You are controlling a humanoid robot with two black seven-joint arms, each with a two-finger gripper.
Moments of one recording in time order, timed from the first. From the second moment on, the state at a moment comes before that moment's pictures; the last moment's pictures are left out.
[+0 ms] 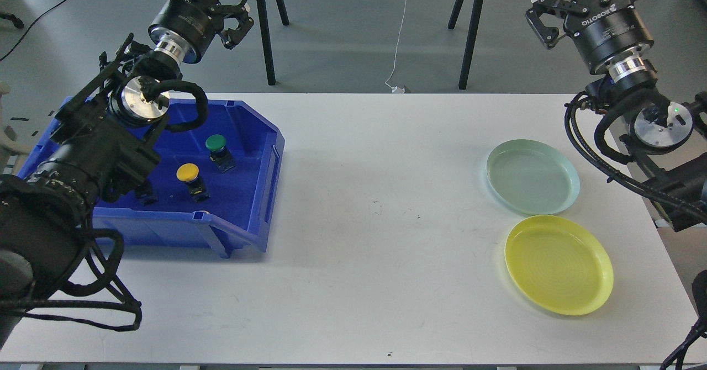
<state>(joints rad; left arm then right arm) -1.07 0.16 -0.78 -0.36 -0.12 -0.49 -0.15 0.83 -0.43 0.88 0.84 0.36 0.49 0.15</state>
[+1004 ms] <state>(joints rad) -1.06 0.94 -0.52 -1.23 0.65 -0.36 -0.14 0.83 -0.53 0.94 0.90 0.35 0.49 0.17</state>
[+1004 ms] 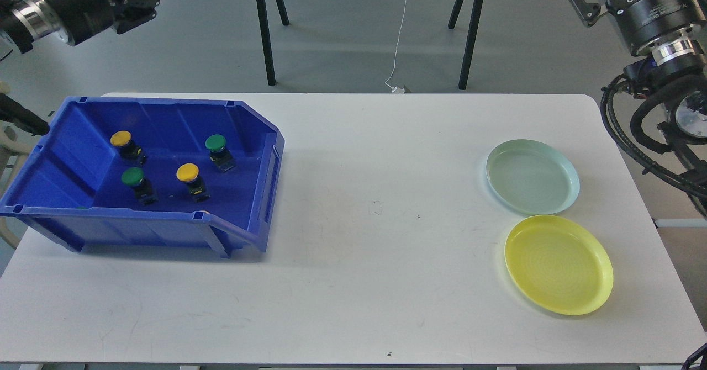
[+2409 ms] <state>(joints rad) -0.82 0.86 -0.37 -1.00 1.65 -0.46 -0.11 0.82 -0.54 0.93 0.90 0.35 0.49 0.17</state>
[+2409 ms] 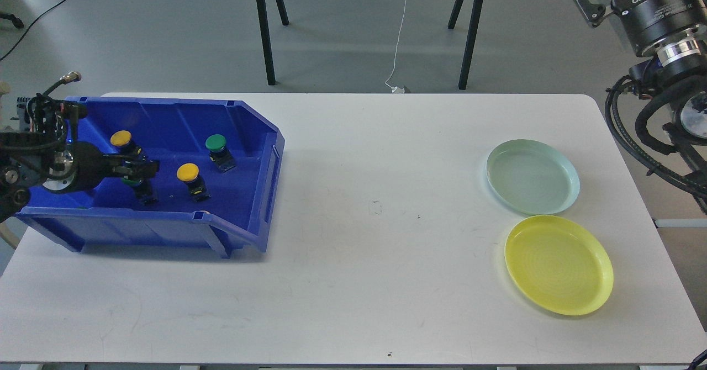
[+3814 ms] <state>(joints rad) -0.84 1.04 -0.38 -1.19 1.58 -0.48 -0.16 0.83 -0.54 0.93 0.90 0.33 0.49 0.17</state>
